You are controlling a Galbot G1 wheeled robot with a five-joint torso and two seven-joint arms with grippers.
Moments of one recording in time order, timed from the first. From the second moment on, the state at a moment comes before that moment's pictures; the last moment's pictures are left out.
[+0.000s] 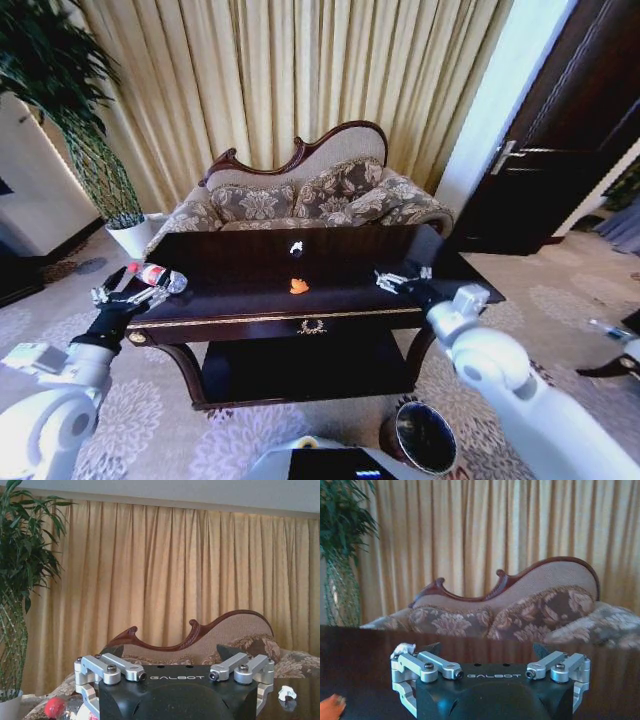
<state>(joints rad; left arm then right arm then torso) 1.68 -1.18 -1.11 -2.36 -0.69 0.22 0.12 -1.14 0.67 0.46 2.19 0.99 -0.39 0.25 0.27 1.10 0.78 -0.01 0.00</state>
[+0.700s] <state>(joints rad) 1.67 -1.18 -1.13 -2.34 -0.68 0.23 0.10 -0.36 0.78 -0.26 1.79 1.09 -0.41 0.20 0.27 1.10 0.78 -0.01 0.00</state>
